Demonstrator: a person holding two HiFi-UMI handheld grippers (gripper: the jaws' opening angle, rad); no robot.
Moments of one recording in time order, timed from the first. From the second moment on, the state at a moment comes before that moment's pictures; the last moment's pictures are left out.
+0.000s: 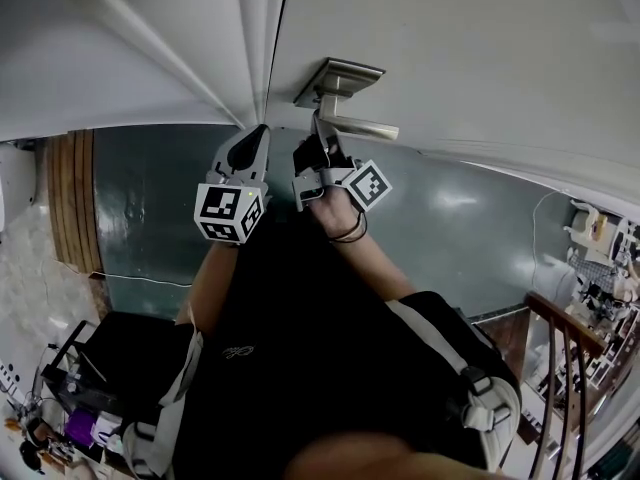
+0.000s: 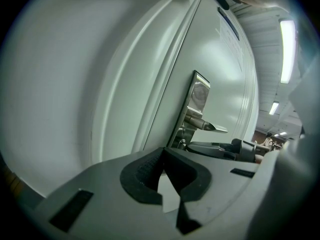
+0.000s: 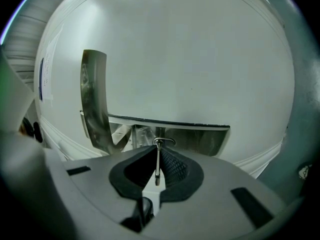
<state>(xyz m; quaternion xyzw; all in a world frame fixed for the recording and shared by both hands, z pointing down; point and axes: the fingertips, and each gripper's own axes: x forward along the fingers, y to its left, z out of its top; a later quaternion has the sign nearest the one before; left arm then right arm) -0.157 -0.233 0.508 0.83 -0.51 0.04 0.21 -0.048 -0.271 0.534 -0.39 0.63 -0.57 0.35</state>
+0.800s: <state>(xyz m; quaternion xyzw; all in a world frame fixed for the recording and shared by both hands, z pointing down) -0.154 -0.225 0.509 0.83 -0.51 0.04 0.21 -0.046 -0.271 0.537 -0.39 0.65 -0.56 0.33</state>
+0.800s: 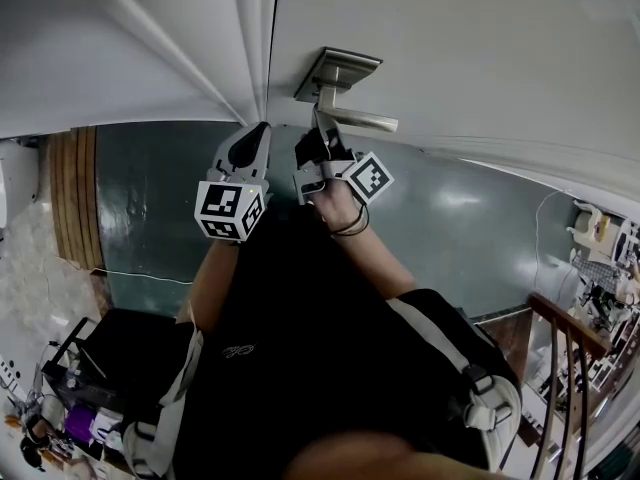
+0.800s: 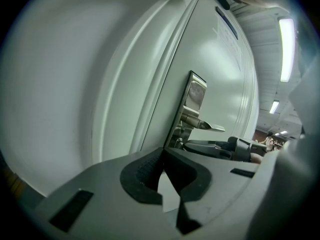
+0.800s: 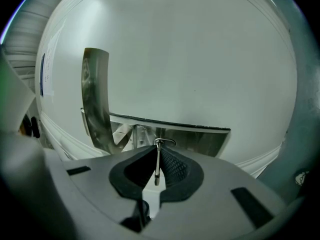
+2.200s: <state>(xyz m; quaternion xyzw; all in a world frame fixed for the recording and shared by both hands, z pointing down) -0.134 -0.200 0.507 0.81 -0.55 0.05 0.21 -0.043 -0.234 0.540 -0.34 0.72 -0.55 0.23</state>
